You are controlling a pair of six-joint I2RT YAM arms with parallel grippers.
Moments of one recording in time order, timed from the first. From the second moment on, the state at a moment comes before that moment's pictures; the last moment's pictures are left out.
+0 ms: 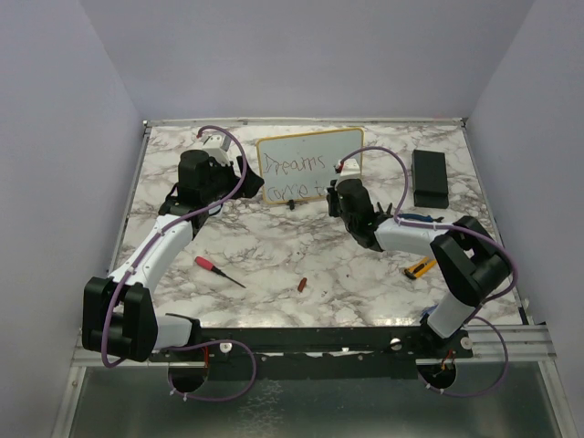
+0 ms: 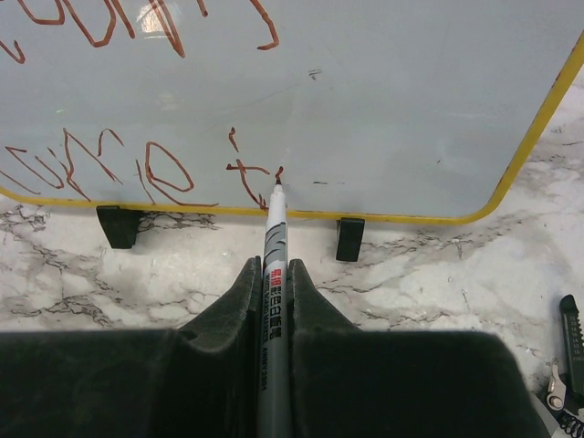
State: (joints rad) left arm -0.22 1.29 0.91 0.01 0.35 -0.32; right arm 0.64 1.69 0.84 0.42 0.35 0.22
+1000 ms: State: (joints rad) left arm -0.22 1.29 0.91 0.01 0.35 -0.32; right arm 0.64 1.70 0.84 0.41 0.39 0.23
